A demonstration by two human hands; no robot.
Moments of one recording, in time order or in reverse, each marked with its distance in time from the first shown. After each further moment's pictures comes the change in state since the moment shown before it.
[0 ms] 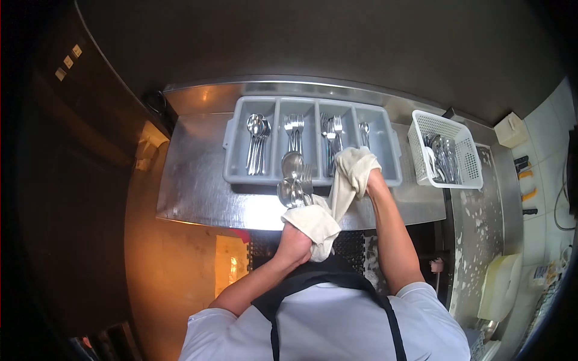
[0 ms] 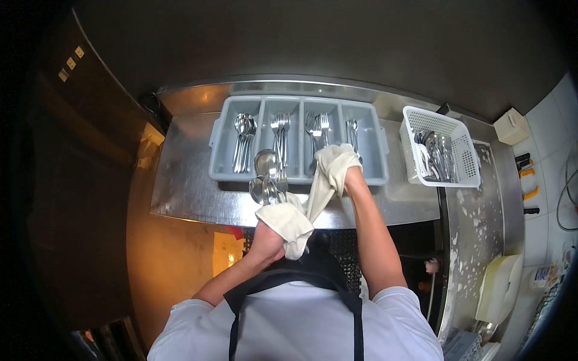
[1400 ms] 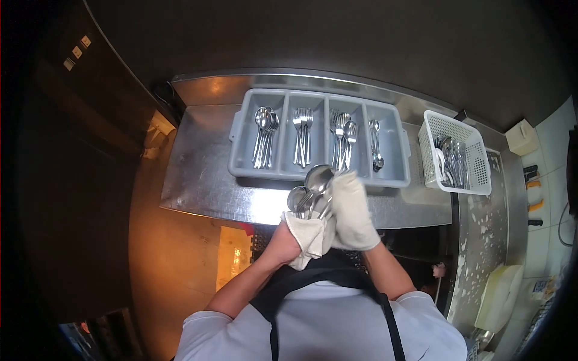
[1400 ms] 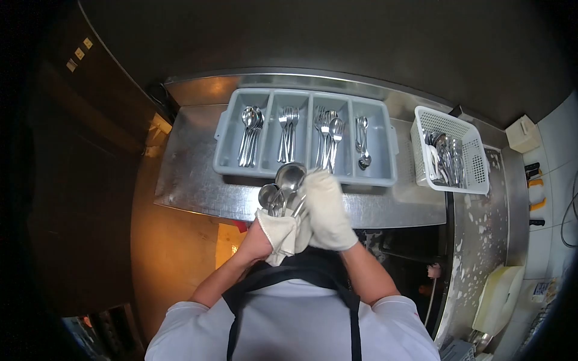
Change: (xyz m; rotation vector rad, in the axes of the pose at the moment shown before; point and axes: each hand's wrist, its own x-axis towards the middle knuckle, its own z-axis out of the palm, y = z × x) left_hand -0.013 0.031 -0.010 0.539 0.009 -0.096; right_hand -0.083 -0.106 -0.007 1.375 0.418 0.276
